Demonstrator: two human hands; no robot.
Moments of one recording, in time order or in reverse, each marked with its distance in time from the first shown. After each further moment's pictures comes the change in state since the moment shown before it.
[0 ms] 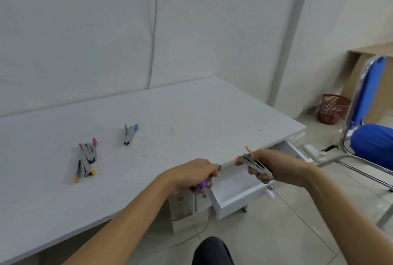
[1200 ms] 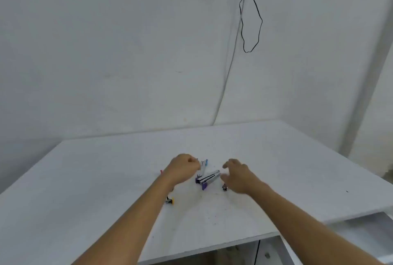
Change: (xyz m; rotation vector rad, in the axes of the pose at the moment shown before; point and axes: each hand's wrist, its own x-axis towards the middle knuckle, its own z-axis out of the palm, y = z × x) left_hand -0.083 -0.050 -0.190 0.108 0.773 0.020; right_hand 0.181 -0.125 0.185 -0.902 0.317 -0.261
